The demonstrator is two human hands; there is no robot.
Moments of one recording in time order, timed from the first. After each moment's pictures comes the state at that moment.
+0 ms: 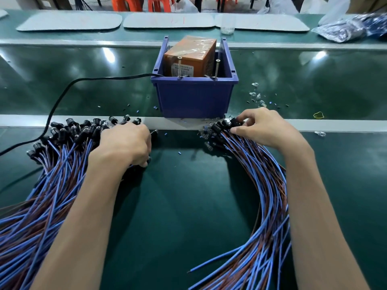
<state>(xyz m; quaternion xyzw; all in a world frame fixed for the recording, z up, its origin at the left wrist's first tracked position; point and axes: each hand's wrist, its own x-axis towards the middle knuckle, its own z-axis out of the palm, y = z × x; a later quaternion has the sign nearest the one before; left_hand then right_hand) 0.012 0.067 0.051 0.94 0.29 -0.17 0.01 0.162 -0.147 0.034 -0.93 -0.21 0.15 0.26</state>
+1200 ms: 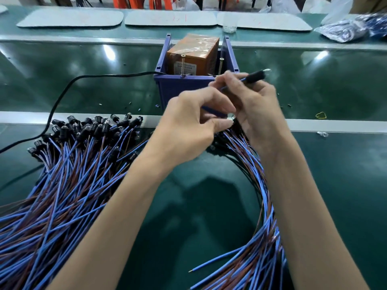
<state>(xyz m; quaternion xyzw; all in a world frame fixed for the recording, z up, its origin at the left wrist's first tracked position) 0.021 -0.007 0.080 0.85 0.06 0.16 0.51 0.124 -0.102 0.061 -0.55 -0.19 0.17 0.79</state>
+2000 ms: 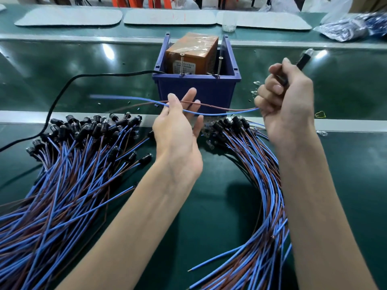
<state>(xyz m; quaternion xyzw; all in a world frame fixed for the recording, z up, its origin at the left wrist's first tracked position) 0.038 -0.029 0.071 0.33 0.31 0.28 0.85 0.139 -0.127 0.077 -0.46 -0.04 0.13 0.88</state>
